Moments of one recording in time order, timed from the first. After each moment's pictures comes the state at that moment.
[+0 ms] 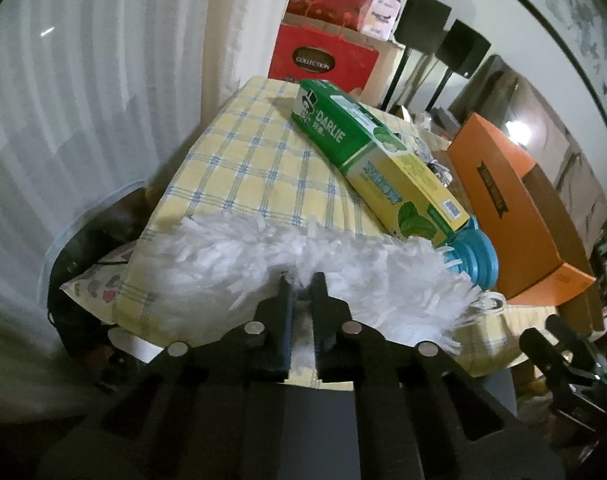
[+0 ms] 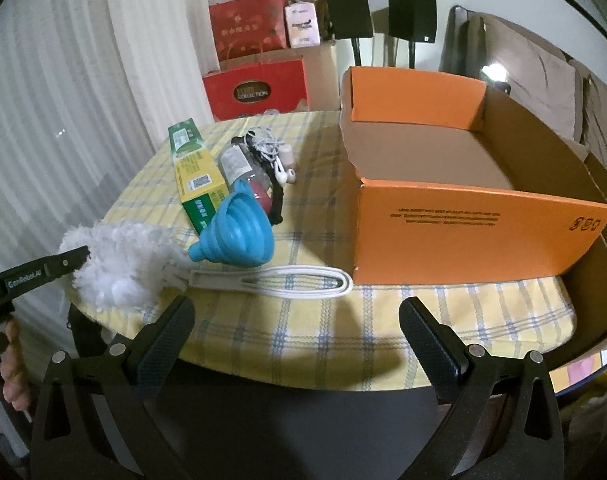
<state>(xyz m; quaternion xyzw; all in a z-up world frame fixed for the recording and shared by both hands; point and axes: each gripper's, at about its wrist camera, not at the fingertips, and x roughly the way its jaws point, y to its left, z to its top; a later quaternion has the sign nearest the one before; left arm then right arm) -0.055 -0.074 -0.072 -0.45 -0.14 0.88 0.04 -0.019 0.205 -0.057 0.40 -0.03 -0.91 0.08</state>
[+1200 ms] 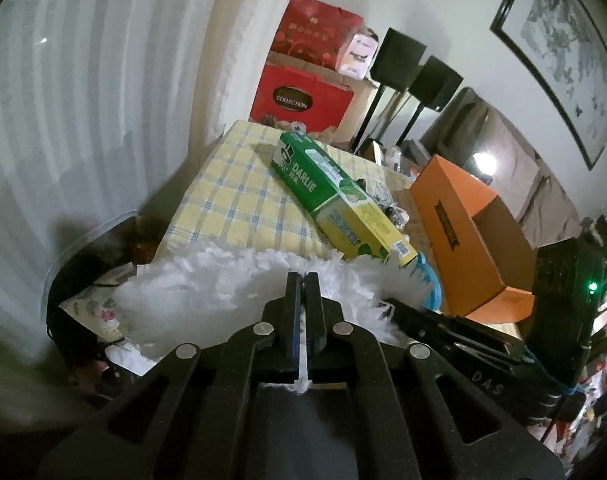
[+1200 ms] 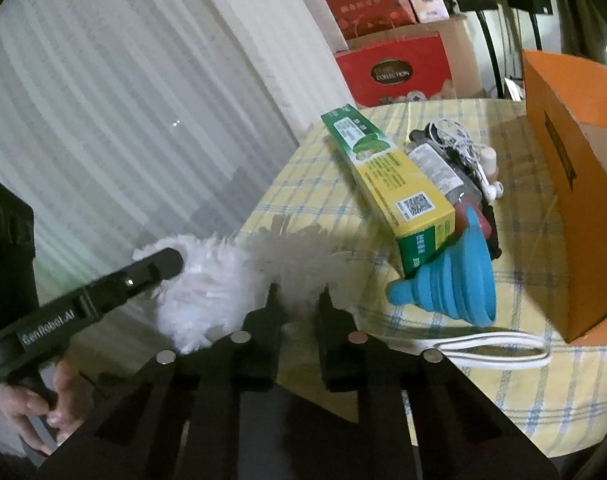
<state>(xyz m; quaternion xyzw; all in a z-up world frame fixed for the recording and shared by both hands) -0.033 -0.089 -0.020 -0.39 -0.16 0.90 0.07 -0.061 0.115 -0.047 0.41 -0.10 -0.85 0.31</state>
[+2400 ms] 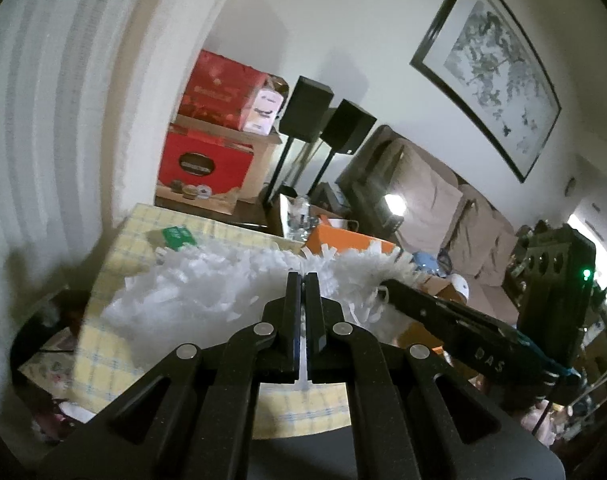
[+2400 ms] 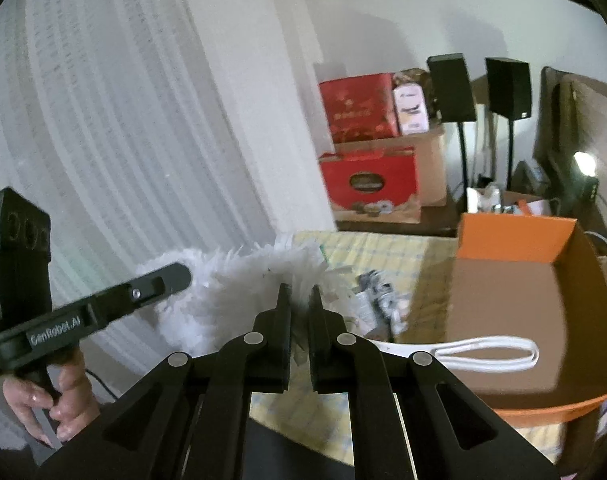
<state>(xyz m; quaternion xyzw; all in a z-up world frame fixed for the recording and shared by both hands) -0.056 -0.026 0.109 -0.32 -0.19 0.91 0.19 -0.056 0.187 0.115 0.31 -0.06 -0.91 0.27</state>
